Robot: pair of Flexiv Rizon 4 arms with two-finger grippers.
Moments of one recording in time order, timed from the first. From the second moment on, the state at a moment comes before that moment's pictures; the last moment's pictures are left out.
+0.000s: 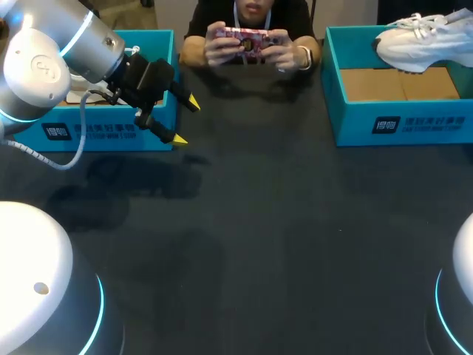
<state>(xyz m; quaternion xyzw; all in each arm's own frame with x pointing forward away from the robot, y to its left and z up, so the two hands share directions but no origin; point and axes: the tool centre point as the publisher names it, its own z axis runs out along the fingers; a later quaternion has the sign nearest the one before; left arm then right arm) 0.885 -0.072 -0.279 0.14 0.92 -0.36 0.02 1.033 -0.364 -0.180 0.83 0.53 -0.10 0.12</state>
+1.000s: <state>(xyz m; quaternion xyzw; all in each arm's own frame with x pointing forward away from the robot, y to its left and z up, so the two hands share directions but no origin) 0.885 -0.072 -0.279 0.14 0.92 -0.36 0.02 1.046 -0.349 -0.252 0.82 0.55 -0.11 0.09</state>
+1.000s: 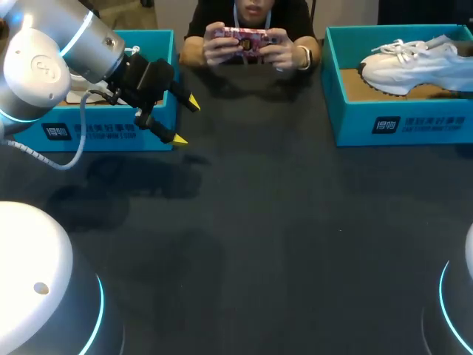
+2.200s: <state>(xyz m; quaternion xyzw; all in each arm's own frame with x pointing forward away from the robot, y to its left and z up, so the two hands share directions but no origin) 0.885 -0.072 -0.279 0.14 0.92 -0.36 0.02 1.035 -0.351 -0.306 0.84 0.52 -0.13 0.11</state>
